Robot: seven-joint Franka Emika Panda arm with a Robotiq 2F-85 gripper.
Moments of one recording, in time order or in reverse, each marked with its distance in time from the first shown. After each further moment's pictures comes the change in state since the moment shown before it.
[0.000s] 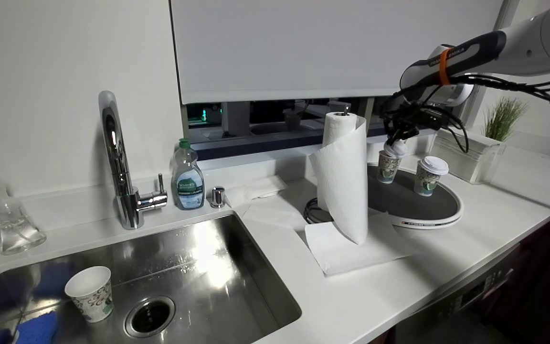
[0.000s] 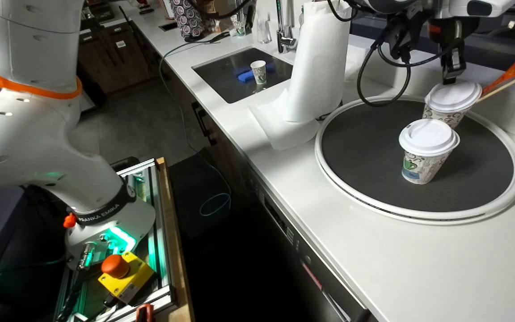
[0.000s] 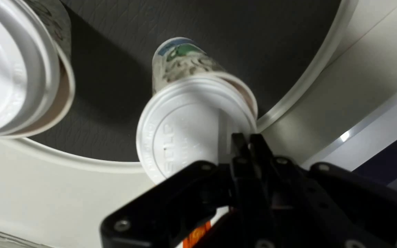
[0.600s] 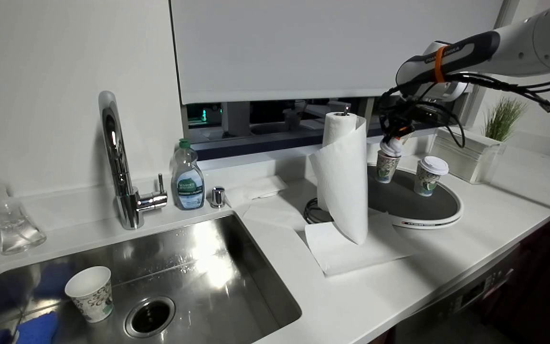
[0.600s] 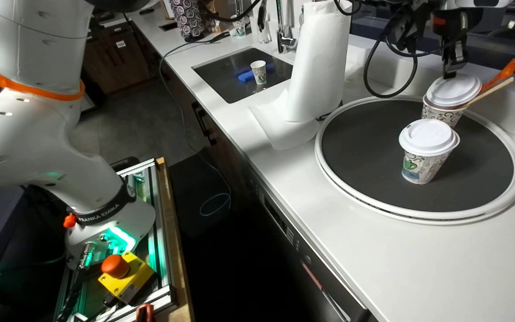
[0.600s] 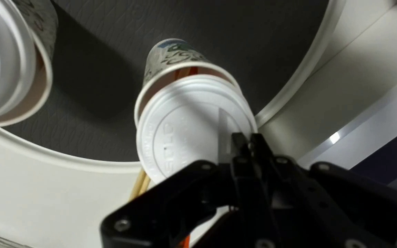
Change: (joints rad) arm 0.000 0.049 0.006 0.113 -0.005 -0.093 -0.002
